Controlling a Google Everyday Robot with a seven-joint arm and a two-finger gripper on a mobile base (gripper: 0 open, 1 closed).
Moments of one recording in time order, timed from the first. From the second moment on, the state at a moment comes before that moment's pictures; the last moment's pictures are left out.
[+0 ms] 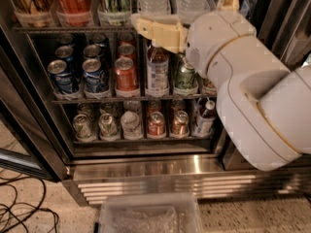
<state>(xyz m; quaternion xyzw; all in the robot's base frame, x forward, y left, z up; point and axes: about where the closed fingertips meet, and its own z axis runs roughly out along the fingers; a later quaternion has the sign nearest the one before) 0.531 -0.061 1.094 -0.18 0.59 0.09 0.78</state>
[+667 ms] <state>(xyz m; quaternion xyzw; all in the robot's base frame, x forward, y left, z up) 0.534 -0.063 1.105 -0.16 0.59 0.10 0.78</state>
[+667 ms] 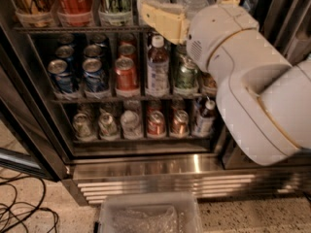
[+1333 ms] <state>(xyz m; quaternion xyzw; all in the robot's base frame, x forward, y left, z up) 0.541 -0.076 1.101 -0.15 0.60 0.10 0.78</state>
